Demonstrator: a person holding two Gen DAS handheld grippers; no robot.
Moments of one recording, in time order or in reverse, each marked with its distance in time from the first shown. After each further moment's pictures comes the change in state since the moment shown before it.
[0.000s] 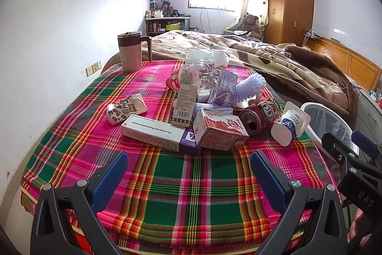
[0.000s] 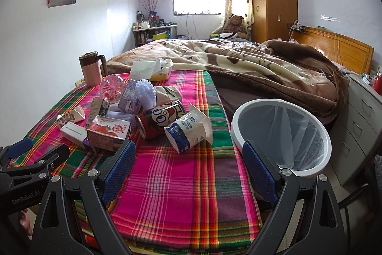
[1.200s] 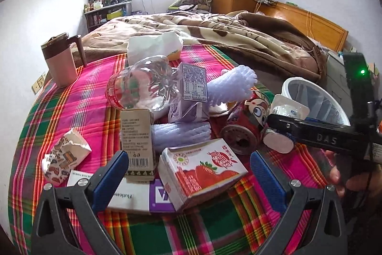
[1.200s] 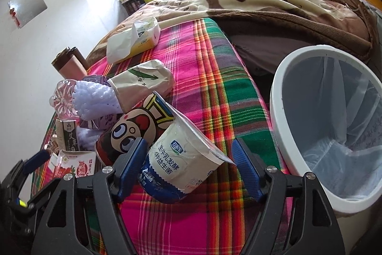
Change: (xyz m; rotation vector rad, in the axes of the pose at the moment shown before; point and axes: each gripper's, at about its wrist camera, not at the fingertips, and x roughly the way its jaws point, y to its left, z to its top) left arm 0.095 -0.019 0.054 0.243 0.152 -0.271; right arm 0.124 -0.026 0.021 0.241 0.319 0.159
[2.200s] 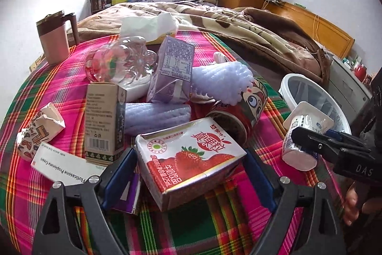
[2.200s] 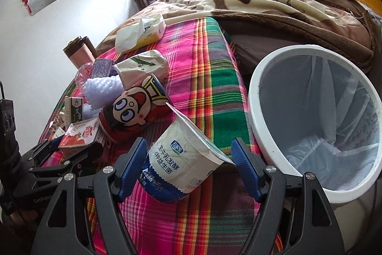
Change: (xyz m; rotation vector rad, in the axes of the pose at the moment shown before) left arm 0.018 -0.017 -0.013 -0.101 0.037 -0.013; right arm -0.020 -0.020 -0.011 -0.072 0.012 0.034
